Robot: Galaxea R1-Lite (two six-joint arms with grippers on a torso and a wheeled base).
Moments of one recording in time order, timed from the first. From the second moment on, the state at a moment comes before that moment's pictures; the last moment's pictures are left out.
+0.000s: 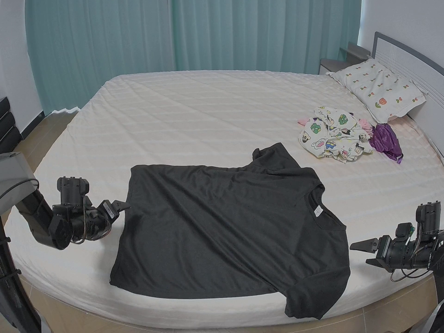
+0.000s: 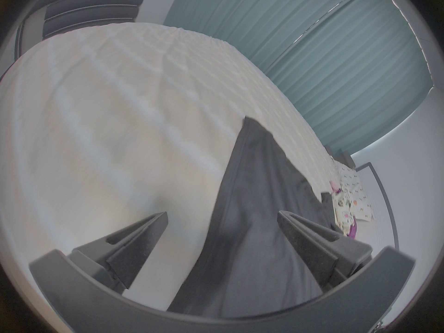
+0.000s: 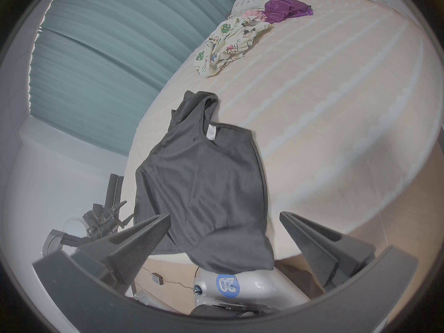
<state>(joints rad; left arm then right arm) 0.01 2.06 -0.66 -0.75 -0.17 -0.73 -0.03 1.59 -0.17 -0.67 0.42 0.58</state>
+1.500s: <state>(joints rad) -0.05 2.00 -0.07 -1.12 -0.16 -0.64 0.00 1.61 -0.16 -0.67 0.41 0.57</state>
